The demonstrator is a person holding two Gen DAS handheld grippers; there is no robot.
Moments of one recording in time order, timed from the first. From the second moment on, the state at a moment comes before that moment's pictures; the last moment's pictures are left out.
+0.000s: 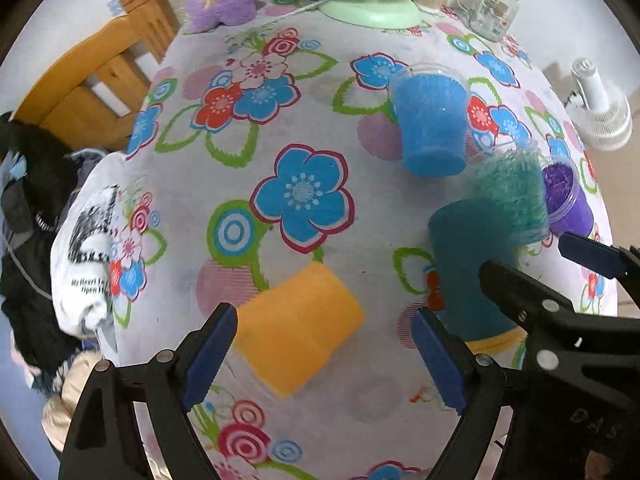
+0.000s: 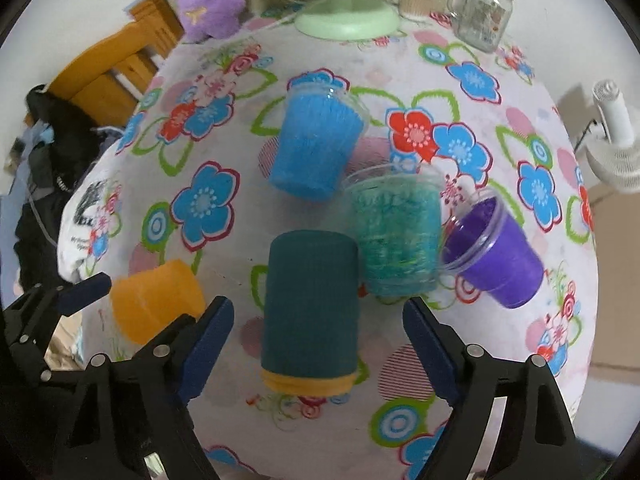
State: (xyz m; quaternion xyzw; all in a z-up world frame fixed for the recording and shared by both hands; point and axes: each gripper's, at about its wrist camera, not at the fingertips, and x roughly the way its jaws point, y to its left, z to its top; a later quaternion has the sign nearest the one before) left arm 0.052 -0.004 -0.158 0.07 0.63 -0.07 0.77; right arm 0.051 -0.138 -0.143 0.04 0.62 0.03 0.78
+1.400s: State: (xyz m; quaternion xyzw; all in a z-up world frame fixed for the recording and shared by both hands) left arm 0.051 -0.023 -0.151 0.11 0.61 -0.14 0.77; right arm 0.042 -0.136 -0.135 0.05 0.60 0.00 0.80
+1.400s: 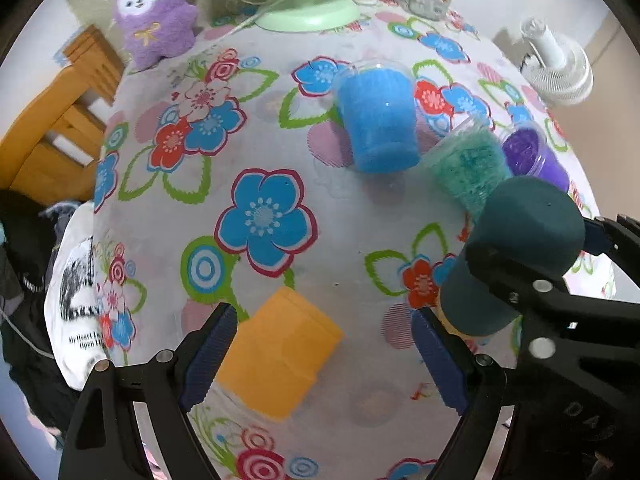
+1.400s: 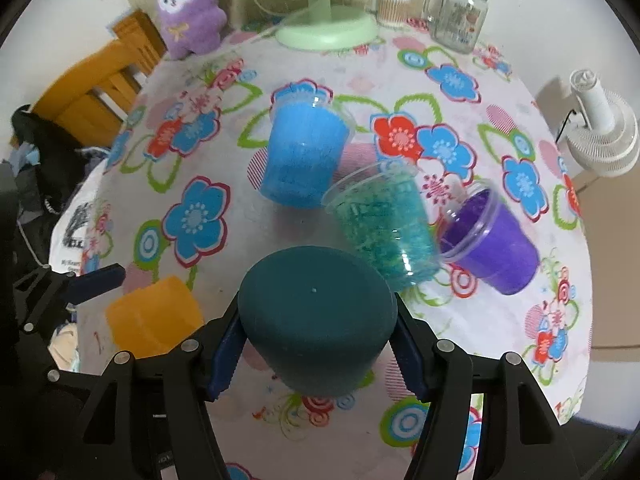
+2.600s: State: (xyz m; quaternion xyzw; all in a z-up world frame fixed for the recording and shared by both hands) left arm -0.007 -0.020 -0.175 0.05 0.56 -0.06 0.83; right arm -0.023 -0.156 -0.146 0.02 0.41 0.07 0.91
